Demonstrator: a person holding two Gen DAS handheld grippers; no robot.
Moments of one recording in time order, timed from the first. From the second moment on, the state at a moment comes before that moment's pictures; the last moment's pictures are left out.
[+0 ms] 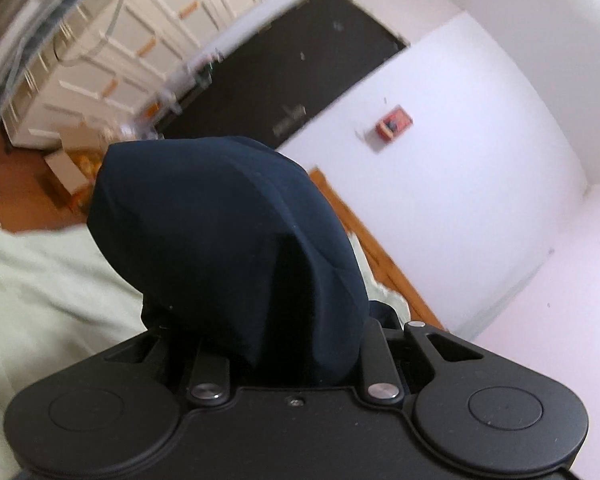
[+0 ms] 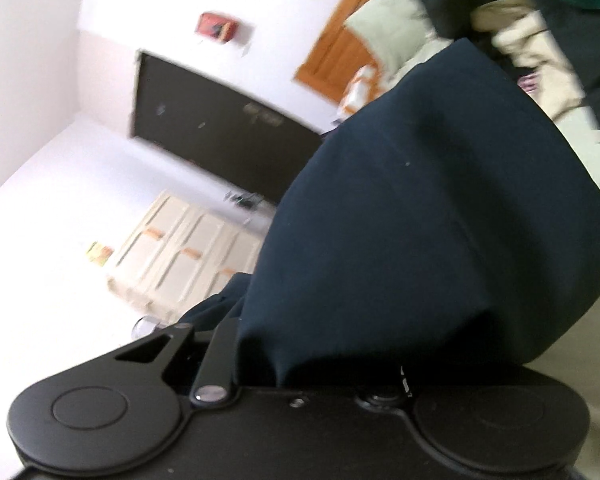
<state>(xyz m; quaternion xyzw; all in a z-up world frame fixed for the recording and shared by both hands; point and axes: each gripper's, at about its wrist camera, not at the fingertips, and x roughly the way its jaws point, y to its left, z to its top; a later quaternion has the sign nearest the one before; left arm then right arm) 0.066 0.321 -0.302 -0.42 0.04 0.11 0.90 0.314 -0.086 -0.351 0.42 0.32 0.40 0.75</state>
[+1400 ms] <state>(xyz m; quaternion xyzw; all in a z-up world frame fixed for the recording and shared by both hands) -0.192 0.232 -0.410 -0.58 0.07 0.49 0.64 0.346 0.208 -0.511 0.16 0.56 0.57 0.57</state>
